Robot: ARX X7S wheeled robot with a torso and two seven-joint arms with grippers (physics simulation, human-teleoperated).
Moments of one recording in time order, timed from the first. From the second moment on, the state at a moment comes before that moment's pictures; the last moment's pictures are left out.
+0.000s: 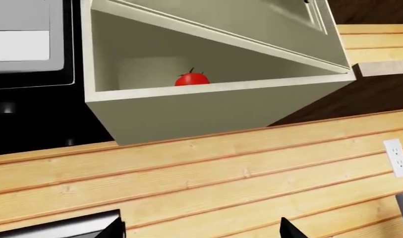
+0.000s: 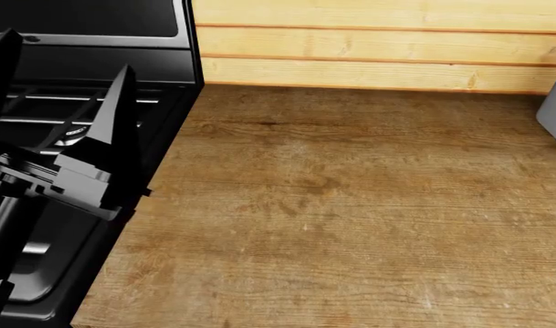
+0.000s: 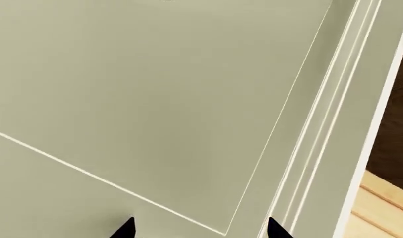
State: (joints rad) left arm -0.43 -0.90 0.00 0.90 -0.99 -0.35 -0.40; right arm 2.36 0.09 -0.63 0.84 0.15 0.86 -0.19
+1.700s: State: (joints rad) left arm -0.32 -0.90 -0.07 0.88 -0.95 -0.23 -0.32; right arm 2.36 0.04 -0.81 0.85 -0.21 0.71 -0.43
